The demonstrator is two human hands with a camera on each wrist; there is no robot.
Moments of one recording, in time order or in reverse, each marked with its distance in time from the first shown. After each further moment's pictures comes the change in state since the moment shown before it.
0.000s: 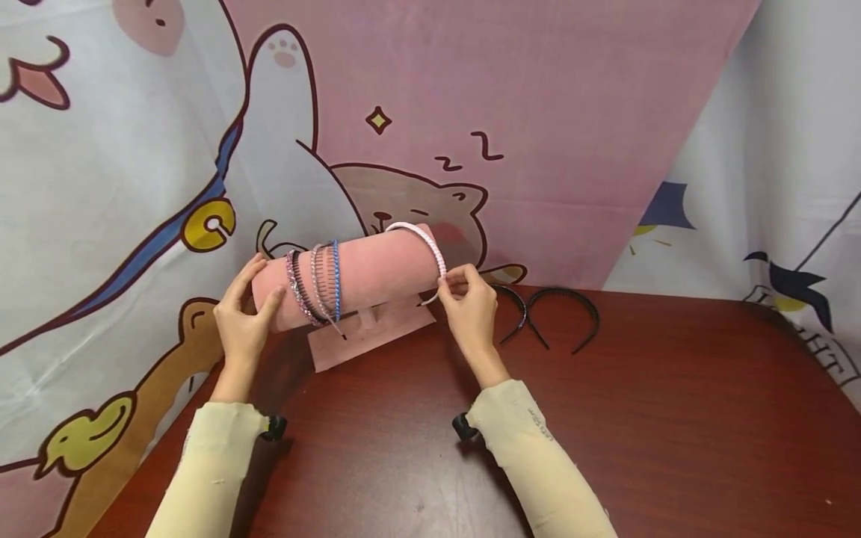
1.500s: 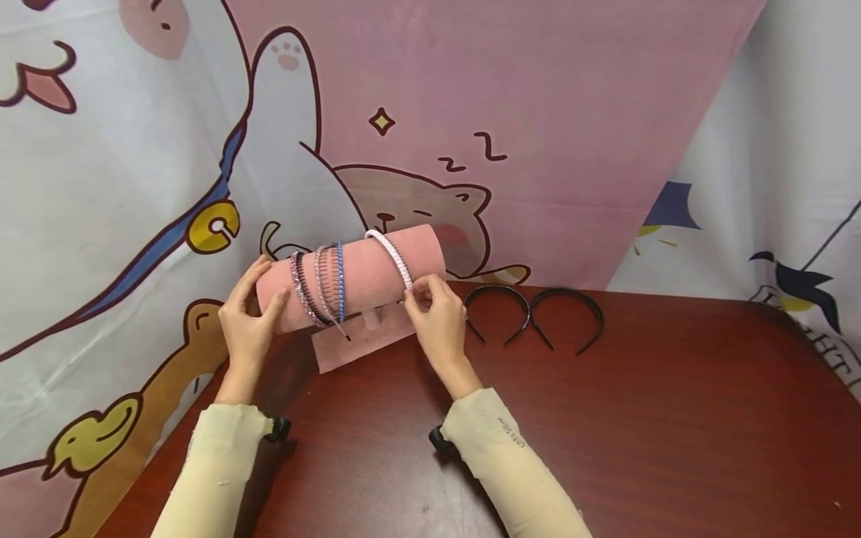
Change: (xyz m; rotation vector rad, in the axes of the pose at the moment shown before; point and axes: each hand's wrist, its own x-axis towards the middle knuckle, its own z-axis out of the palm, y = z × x) left_hand 0.000 -0.006 0.002 0.012 0.016 0.019; right_hand -0.026 -0.023 0.036 -0.056 -0.043 -0.167
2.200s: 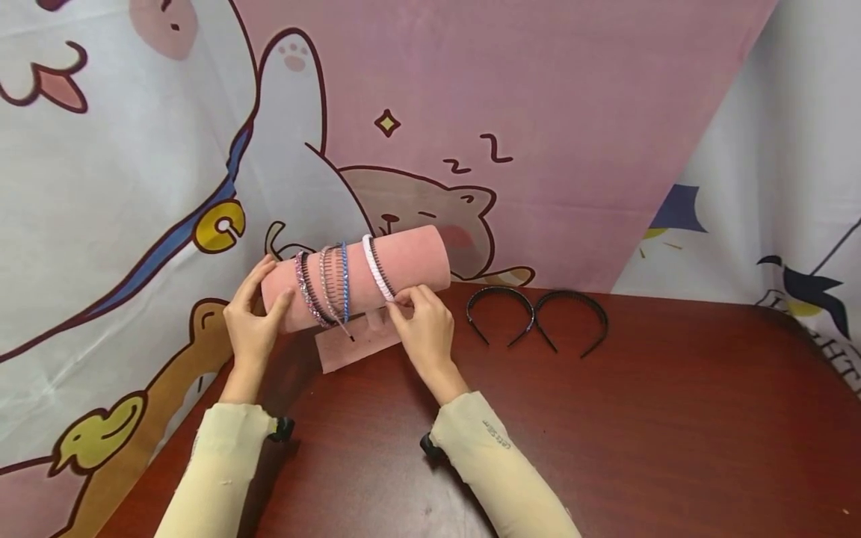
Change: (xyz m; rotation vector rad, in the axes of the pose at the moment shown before) left_hand -0.001 0.002 0.000 -0.014 0.005 0.016; right_hand -0.012 -0.008 0.023 -0.168 -0.025 -0.038
